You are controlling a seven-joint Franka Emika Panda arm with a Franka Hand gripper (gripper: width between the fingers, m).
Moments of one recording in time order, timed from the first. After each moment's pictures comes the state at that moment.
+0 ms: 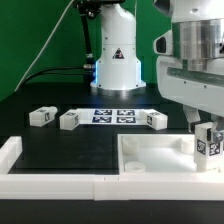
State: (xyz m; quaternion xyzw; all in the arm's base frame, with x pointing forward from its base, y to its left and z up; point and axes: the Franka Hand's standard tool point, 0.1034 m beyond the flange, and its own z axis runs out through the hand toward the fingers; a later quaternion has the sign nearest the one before) arm 0.629 0.111 0.081 -0.83 0.56 0.00 0.05
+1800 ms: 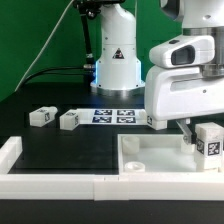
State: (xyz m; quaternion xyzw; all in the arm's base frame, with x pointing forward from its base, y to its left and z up) arm 0.623 0.125 0.073 -0.99 -0.11 -0.02 0.04
